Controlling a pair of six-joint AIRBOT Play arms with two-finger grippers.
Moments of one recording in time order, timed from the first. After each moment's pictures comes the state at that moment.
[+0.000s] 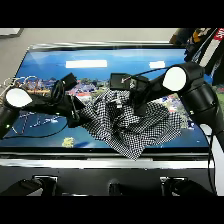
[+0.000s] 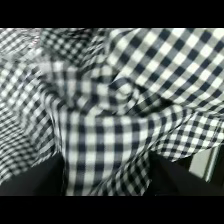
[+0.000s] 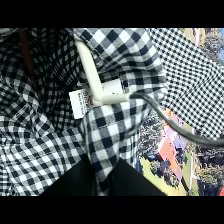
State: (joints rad) left arm -0.33 -1.13 1.15 0.85 -1.20 -0.63; right arm 0.46 -1.24 1.53 -1.32 1.35 0.50
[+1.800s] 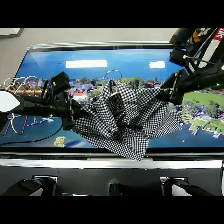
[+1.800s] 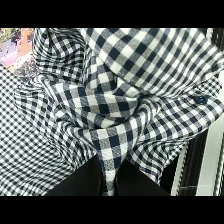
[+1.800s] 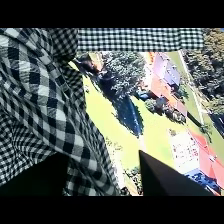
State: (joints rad) left arm -0.33 -1.03 1.16 0.83 -1.19 -0.52; right arm -0.11 -1.29 1.53 -0.92 1.52 0.29
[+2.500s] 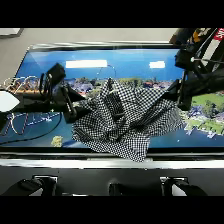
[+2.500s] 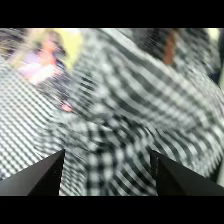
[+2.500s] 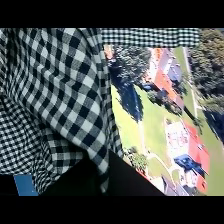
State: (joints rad) left arm -0.33 -1.03 1.16 0.83 -1.02 -0.67; right arm -0.12 -1.15 1.53 -0.96 1.59 0.28
